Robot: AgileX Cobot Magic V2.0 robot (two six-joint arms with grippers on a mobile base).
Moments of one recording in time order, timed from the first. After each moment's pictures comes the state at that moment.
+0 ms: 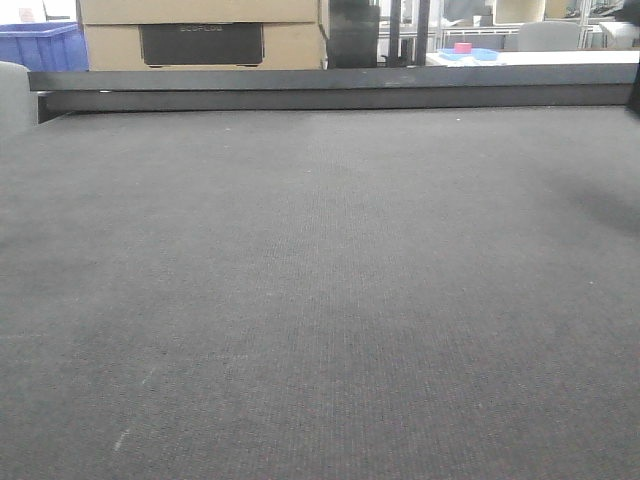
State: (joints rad) left arm -0.06 0.65 -0.84 0.01 0.64 0.00; right arm 0.01 1.63 -1.43 0.13 1.04 -0.26
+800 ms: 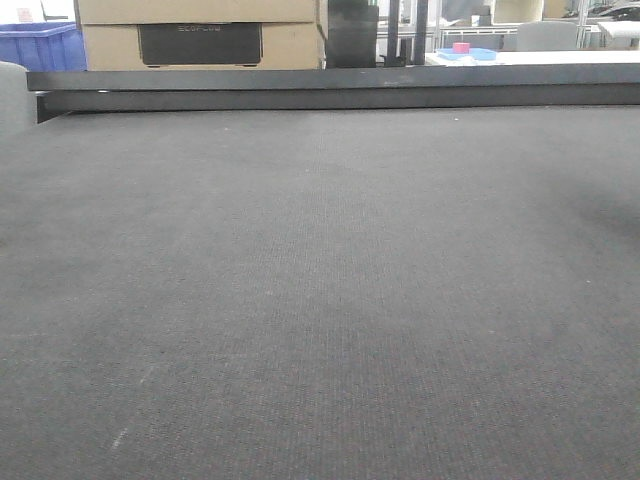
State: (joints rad) left arm 0.13 1.45 -1.53 -0.09 1.22 0.21; right arm 0.01 1.31 -1.29 0.19 1.04 -0.26
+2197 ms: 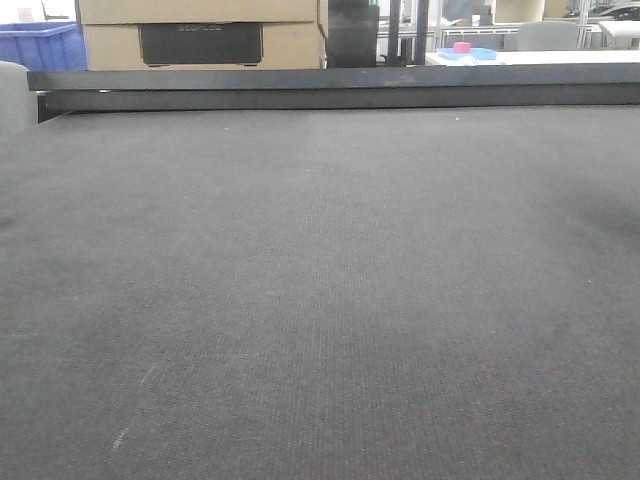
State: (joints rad) left arm 0.20 1.92 -1.56 -0.06 1.05 0.28; right arm 0.01 1.31 -1.26 0.20 0.99 -0.27
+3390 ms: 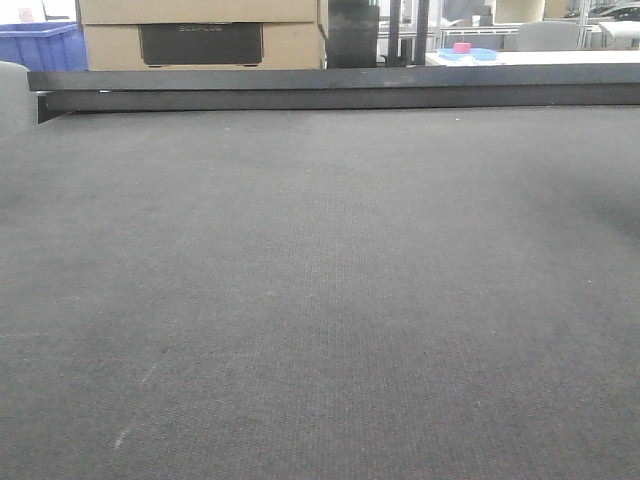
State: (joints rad) left arm 0.10 1.28 -1.56 -0.16 1.02 0.22; right arm 0.01 1.31 -1.53 0.24 1.03 -0.27
